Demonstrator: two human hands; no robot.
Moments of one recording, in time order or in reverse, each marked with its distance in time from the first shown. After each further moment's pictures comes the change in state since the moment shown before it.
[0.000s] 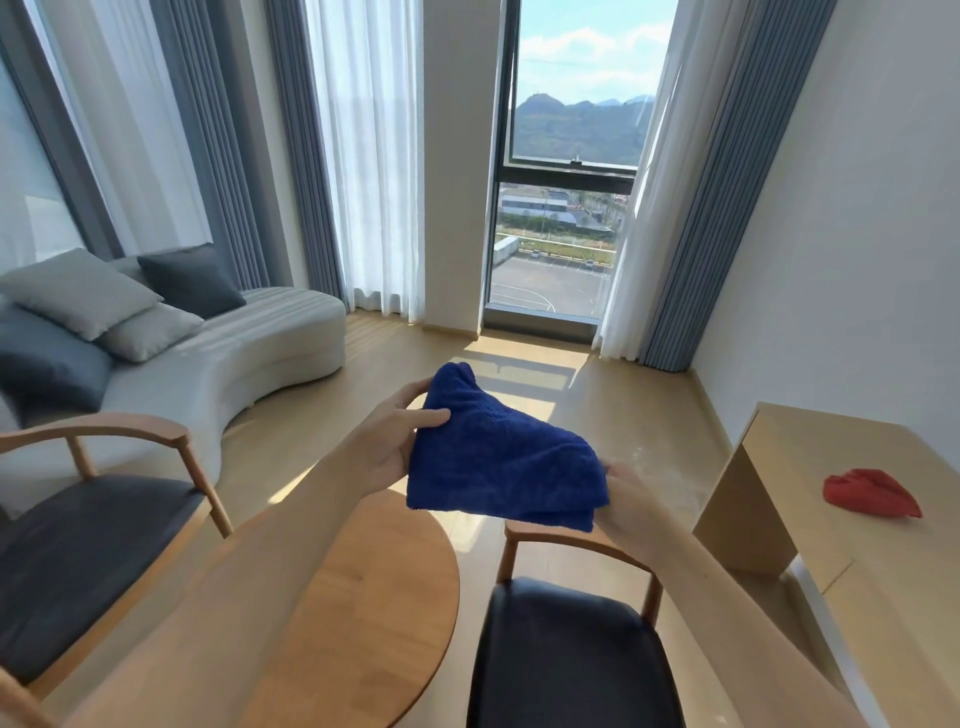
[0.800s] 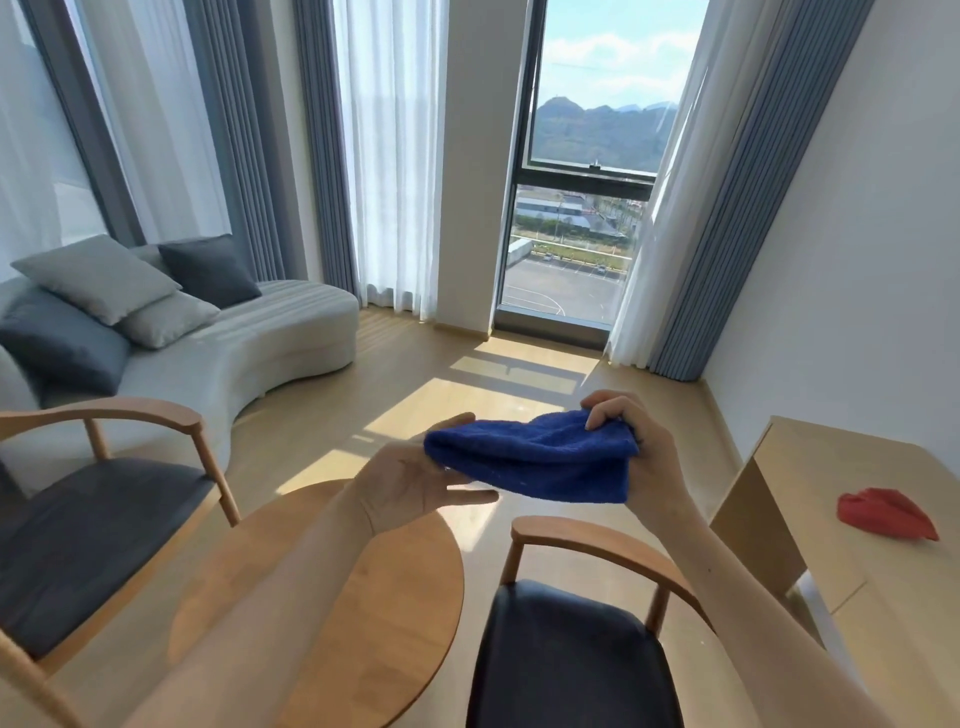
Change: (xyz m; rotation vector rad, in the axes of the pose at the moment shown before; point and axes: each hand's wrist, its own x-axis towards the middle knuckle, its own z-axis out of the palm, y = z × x) left_hand -0.023 -0.034 -0.011 -0.380 -0.329 -0.050; right_hand 0.006 -0.030 0.006 -0.056 0.034 -0.754
